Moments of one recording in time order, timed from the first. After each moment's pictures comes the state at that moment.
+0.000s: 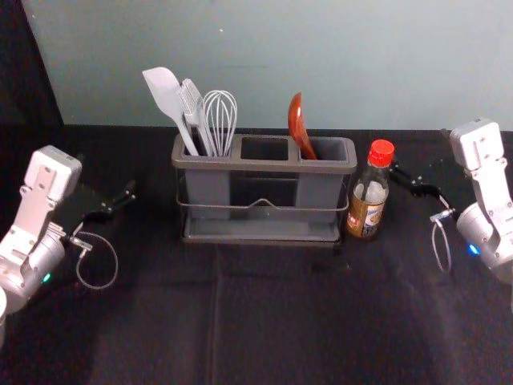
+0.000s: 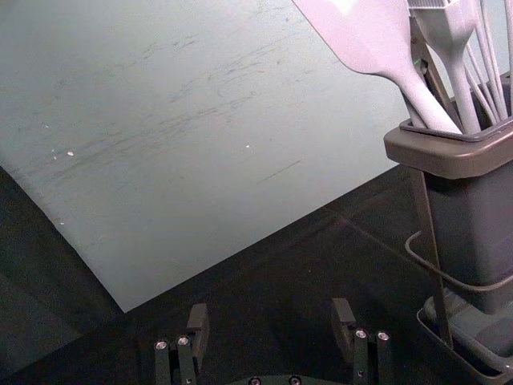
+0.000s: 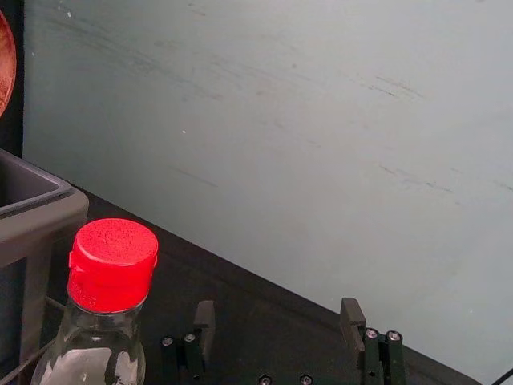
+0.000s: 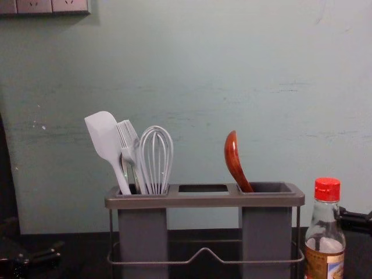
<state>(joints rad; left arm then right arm) -0.20 0.60 0.45 -1.41 -0.25 -0.12 0.03 0.23 0.28 -0.13 -1.35 -0.11 -0.06 0.18</state>
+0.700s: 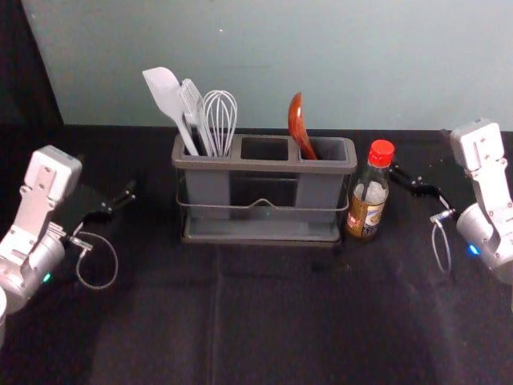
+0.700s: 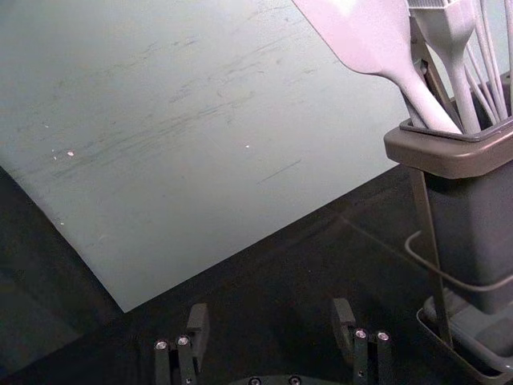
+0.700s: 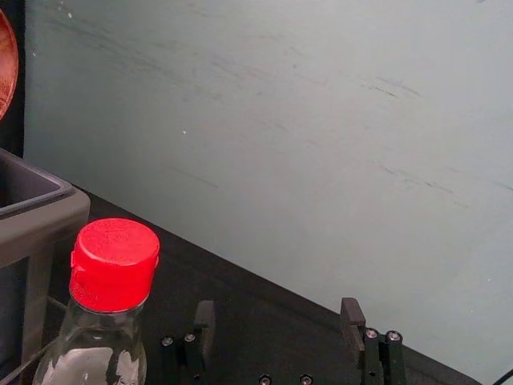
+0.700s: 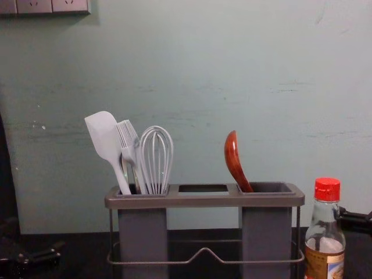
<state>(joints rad) -0.20 0.60 0.45 -1.41 -0.25 -0.12 0.03 0.23 0.28 -0.13 -1.36 -0.11 -0.06 0.18</state>
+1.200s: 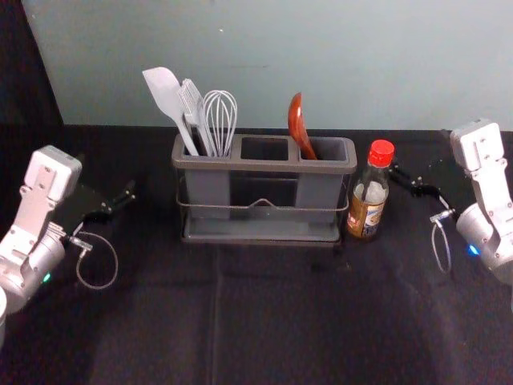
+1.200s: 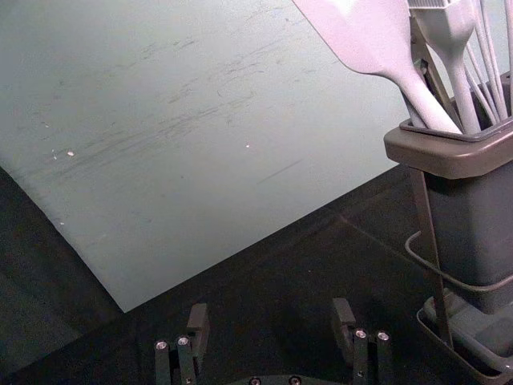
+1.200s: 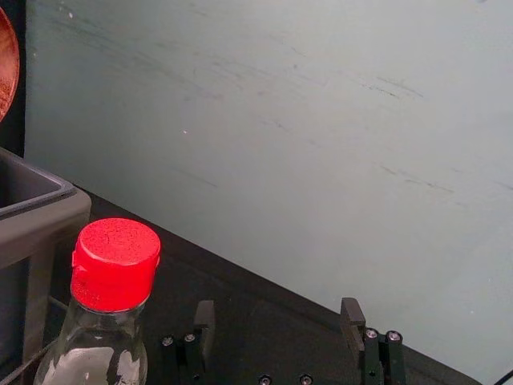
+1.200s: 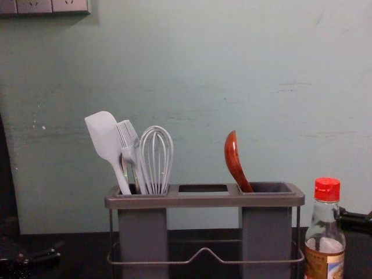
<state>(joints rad) -0.20 0.60 0.45 -1.41 -0.25 -0.12 0.03 0.23 0.28 -0.13 -1.36 -0.11 -0.06 0.19</state>
